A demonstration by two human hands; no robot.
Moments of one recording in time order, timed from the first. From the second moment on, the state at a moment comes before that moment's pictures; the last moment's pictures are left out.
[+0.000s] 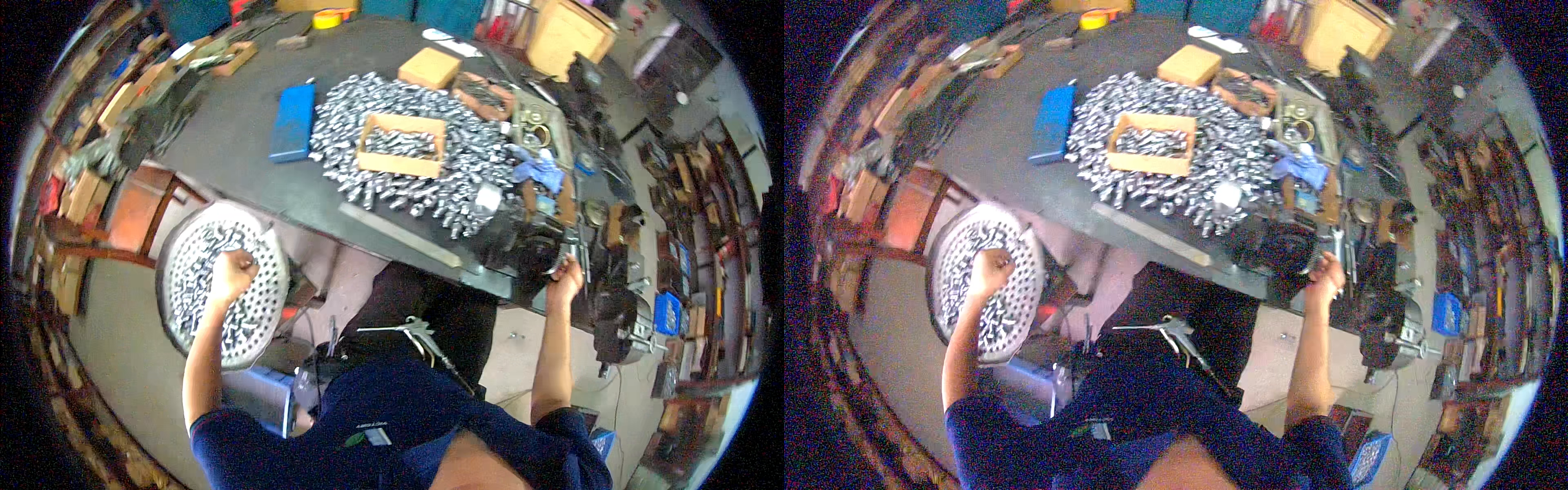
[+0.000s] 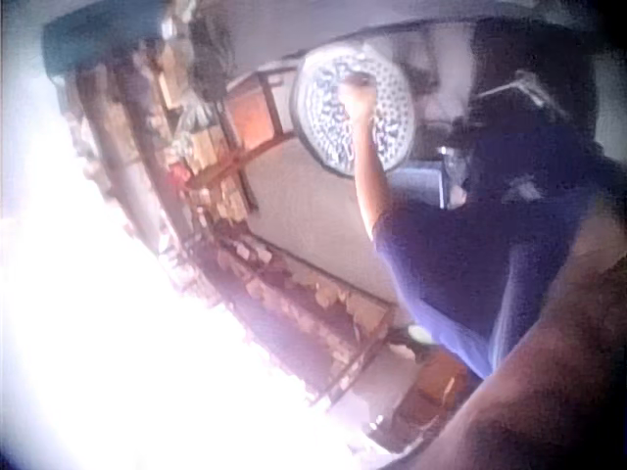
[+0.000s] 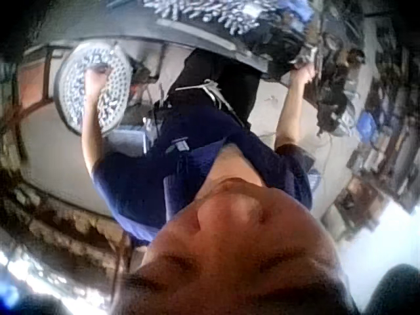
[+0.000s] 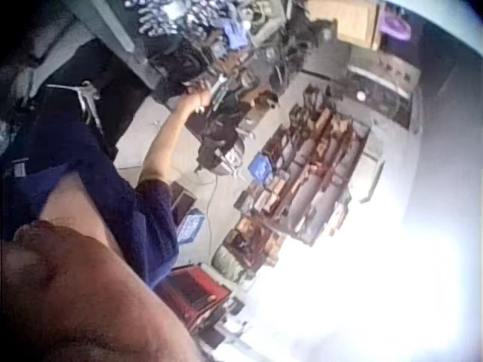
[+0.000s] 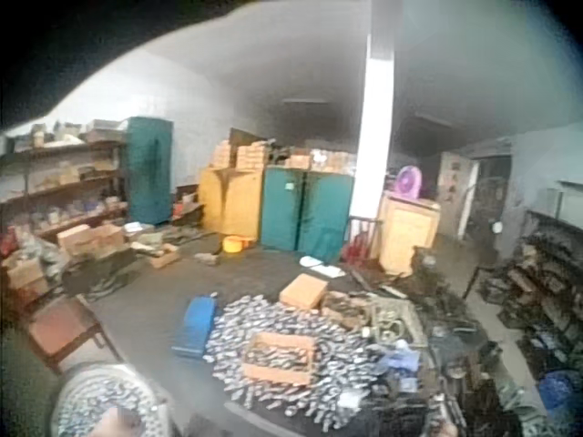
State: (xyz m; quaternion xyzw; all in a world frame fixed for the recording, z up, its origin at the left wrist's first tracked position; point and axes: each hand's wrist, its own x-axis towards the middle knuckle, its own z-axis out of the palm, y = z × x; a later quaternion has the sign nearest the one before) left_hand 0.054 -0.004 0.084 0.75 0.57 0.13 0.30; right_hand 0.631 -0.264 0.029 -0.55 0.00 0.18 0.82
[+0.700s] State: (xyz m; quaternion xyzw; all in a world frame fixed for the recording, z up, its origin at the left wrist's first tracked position) left_hand 0.366 -0.018 0.130 0.55 0.11 0.26 0.79; right_hand 0.601 -0.272 0.049 -0.54 -0.02 0.15 0.83
